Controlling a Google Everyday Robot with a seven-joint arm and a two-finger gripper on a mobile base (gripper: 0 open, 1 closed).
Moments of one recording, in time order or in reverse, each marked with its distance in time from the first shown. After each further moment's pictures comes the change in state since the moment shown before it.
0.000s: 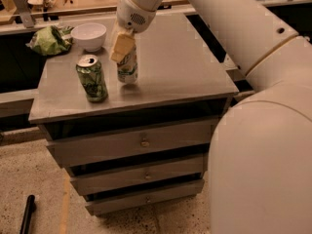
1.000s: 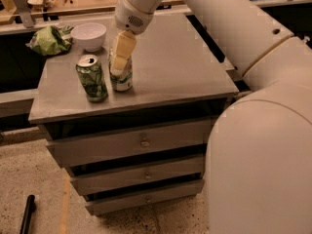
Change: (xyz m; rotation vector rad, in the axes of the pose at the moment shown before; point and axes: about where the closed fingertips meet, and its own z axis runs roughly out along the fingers) arm -0.002 -0.001 0.008 -0.005 -0.004 -0.002
